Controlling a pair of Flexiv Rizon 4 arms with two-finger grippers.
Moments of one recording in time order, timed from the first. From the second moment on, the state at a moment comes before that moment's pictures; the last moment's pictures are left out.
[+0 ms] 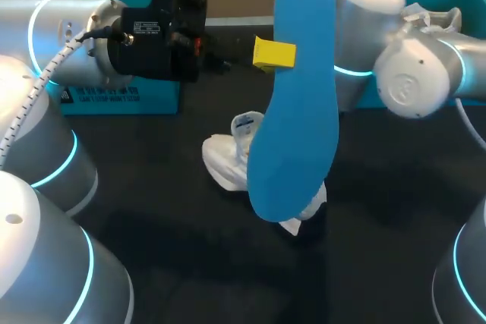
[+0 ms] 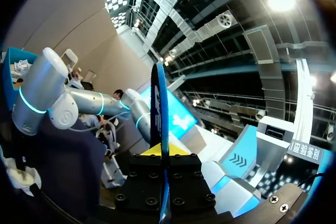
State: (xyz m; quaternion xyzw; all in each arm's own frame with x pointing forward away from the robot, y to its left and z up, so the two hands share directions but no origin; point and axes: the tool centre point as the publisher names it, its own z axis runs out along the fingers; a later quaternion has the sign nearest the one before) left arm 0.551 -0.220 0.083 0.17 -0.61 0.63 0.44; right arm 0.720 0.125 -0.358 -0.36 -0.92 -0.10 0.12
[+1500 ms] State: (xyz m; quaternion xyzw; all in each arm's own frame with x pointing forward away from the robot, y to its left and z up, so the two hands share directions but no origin) left arm 0.551 -0.220 0.083 0.17 -0.61 0.63 0.44; right arm 0.719 0.120 -0.354 -0.64 -0.74 -0.20 0.08
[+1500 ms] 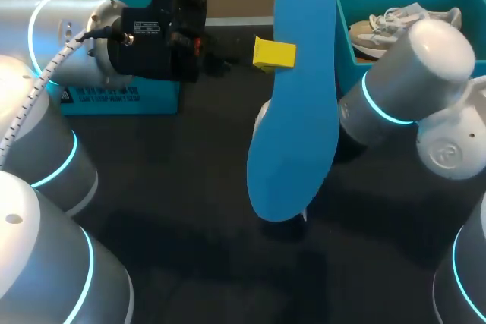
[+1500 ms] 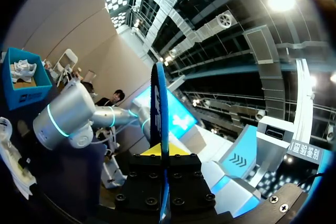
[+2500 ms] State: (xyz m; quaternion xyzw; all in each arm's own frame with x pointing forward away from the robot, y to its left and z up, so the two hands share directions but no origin) left arm 0.551 -0.220 0.083 0.17 -0.61 0.63 0.44; right arm 0.713 0.142 -0.393 -0.62 -0.77 -0.16 0.06
